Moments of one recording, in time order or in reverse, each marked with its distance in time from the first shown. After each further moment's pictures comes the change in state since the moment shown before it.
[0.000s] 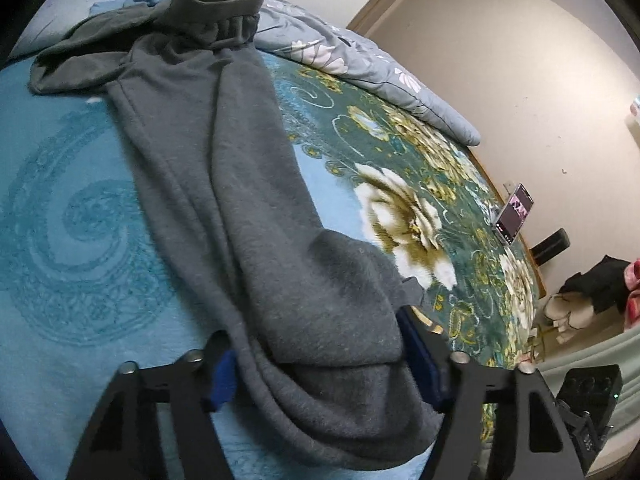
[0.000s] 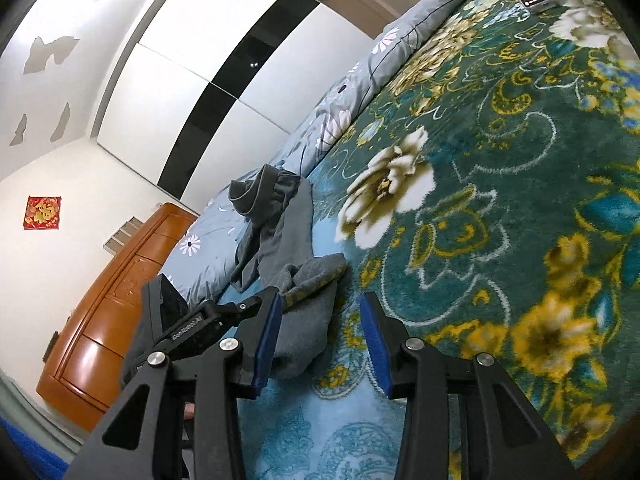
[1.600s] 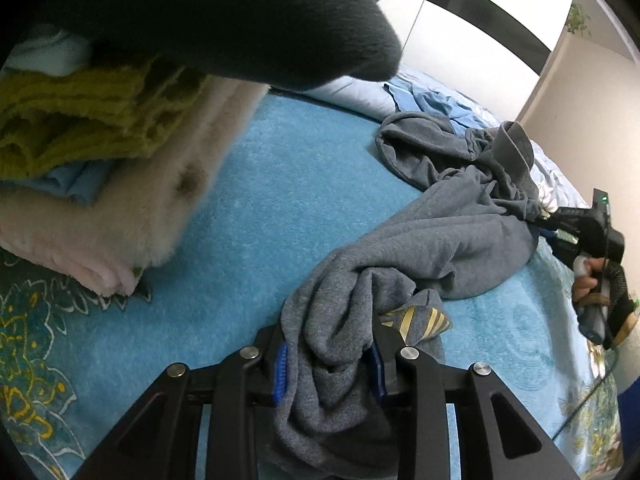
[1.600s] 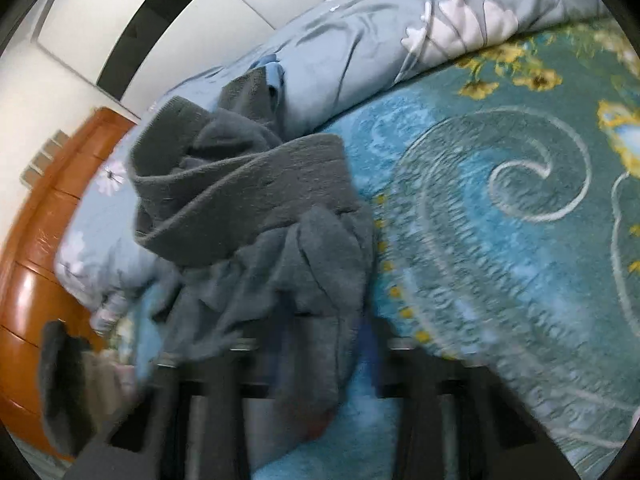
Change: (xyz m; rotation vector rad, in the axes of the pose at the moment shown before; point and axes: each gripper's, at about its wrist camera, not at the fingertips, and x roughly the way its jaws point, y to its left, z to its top) left arm -0.174 0.221 -0.003 -0.227 -0.306 0.530; right arm 0.394 0.096 0.102 -0.106 0.383 -0.145
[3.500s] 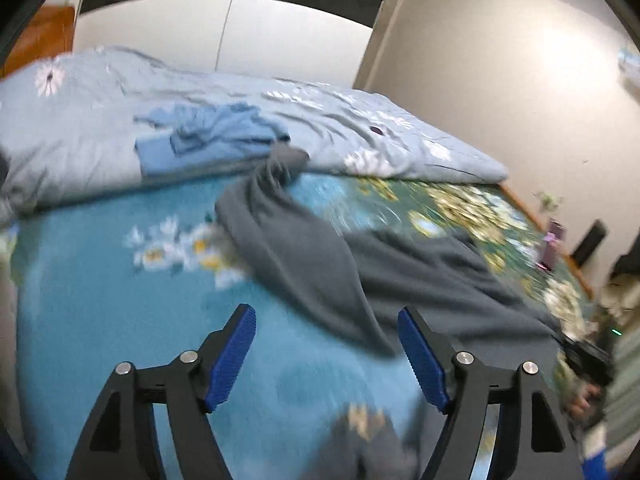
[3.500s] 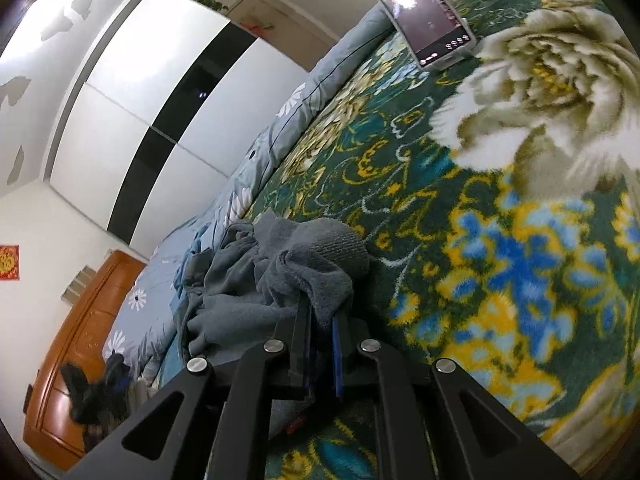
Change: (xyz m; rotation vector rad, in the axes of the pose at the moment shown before) left arm 0.006 -0.221 0.057 0.410 0.017 -0.357; right arm -0.371 -0.270 -0.159 0.173 -0.438 -0.021
